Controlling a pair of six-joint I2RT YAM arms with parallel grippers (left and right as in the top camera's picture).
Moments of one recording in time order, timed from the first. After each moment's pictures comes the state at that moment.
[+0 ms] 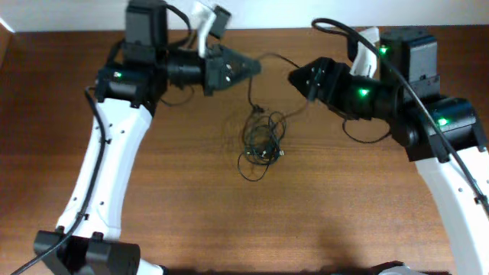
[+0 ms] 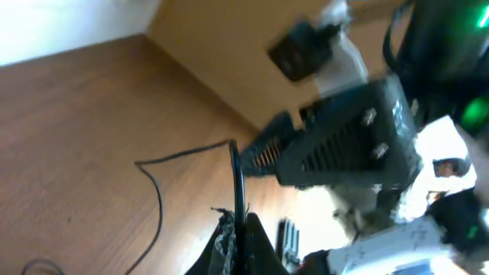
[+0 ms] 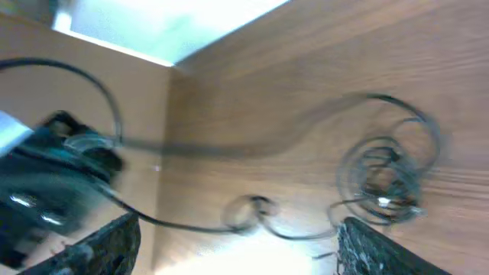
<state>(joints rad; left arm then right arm) -0.17 1.66 1.75 -0.65 1.21 -0.14 0.26 1.41 1.66 -0.92 -0.50 0.67</state>
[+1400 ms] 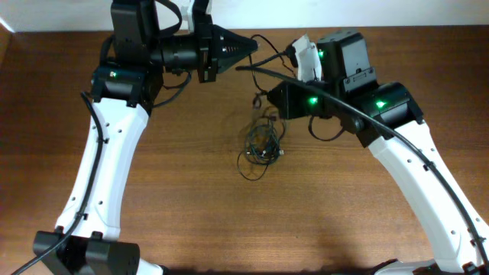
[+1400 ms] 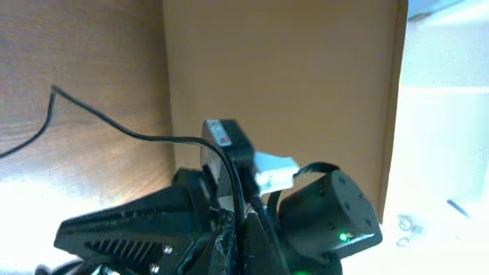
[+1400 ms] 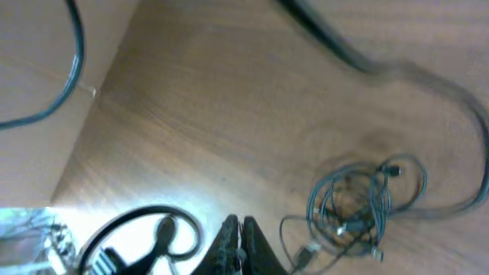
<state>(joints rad) -0.16 1.66 1.75 -0.44 1.17 -1.15 0.43 1.56 1.65 -0.88 -0.43 0.35</state>
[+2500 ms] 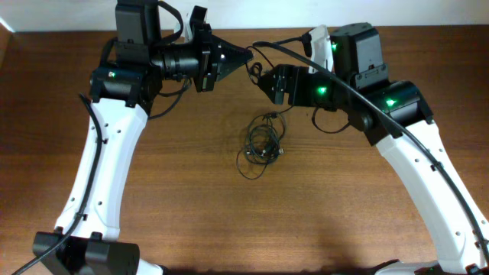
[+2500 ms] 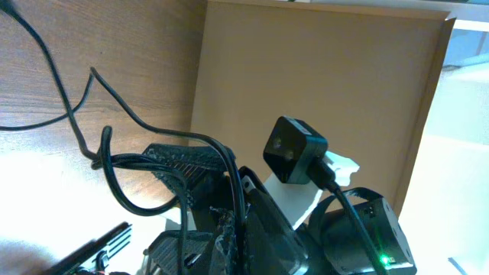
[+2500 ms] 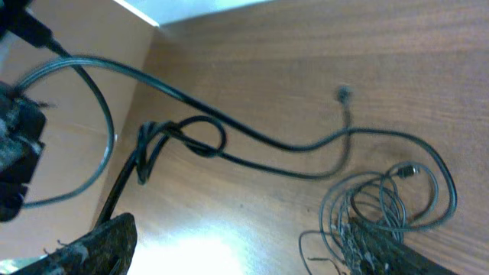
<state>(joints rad) -0.16 1.66 1.75 -0.62 1.08 -1.15 0.38 1.55 1.65 -0.78 -0.44 0.50</state>
